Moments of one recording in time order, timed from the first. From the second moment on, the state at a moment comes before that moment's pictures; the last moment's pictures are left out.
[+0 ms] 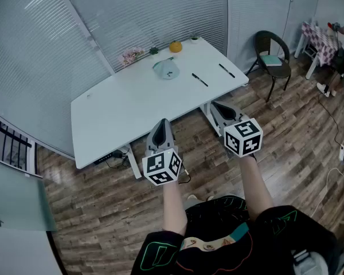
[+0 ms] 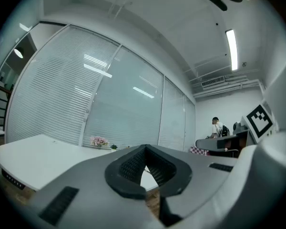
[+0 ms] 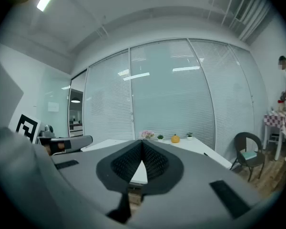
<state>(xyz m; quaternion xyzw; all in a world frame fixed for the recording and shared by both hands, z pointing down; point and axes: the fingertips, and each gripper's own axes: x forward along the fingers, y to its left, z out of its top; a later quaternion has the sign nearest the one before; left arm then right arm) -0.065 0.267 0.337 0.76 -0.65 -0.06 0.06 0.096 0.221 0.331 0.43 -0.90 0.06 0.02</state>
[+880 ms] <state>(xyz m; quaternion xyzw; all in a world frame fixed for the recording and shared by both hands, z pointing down) -0.070 0.257 0.345 0.74 -0.67 -0.05 0.07 0.112 0.201 0.335 0.44 -0.89 0.07 0.04</state>
